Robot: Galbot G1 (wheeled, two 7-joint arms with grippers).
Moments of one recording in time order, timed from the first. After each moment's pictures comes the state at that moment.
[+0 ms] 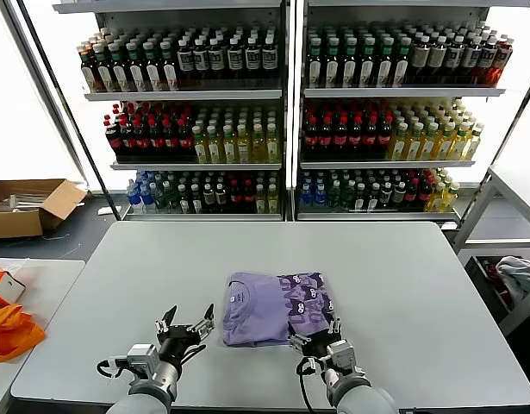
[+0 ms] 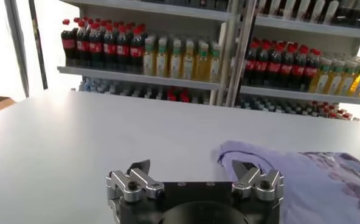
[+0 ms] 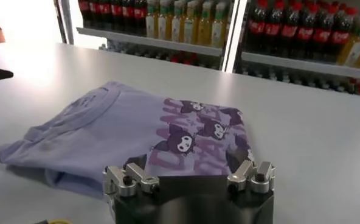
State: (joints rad) left arm 1.45 -1.29 -0.37 -2.11 -0.42 0.44 -0.27; right arm -1.27 1.16 0.06 2.05 0.35 -0.58 0.33
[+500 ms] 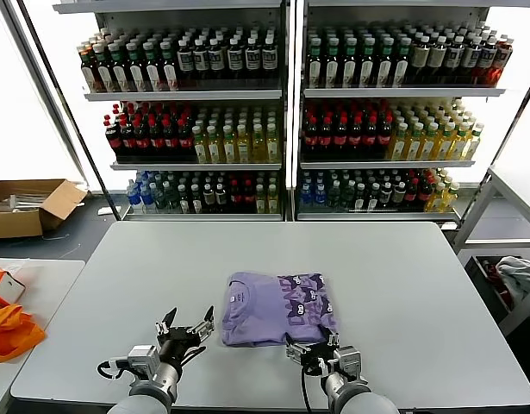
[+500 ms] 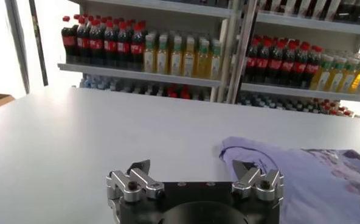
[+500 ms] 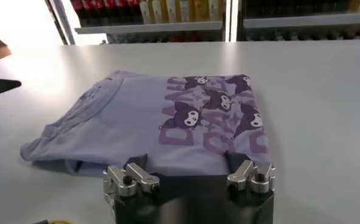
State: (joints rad) left arm 1.45 -1.29 -0.37 -2.10 -0.42 0.44 -0.27; right arm -1.31 1.16 0.08 2.06 0.53 -0.58 0.36
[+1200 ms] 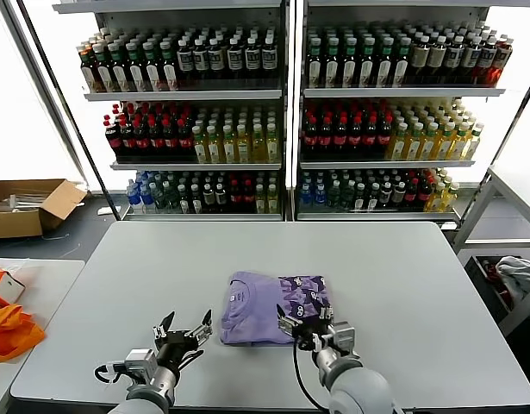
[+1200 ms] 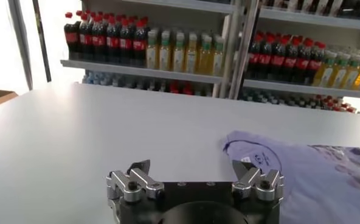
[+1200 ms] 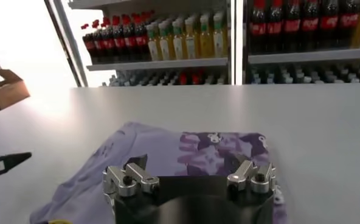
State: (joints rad) left arm 1.48 -1.29 -0.39 -2.11 -0.42 0.45 -0.27; right arm -1.17 1.24 0.06 2.02 0.50 -0.56 0.34
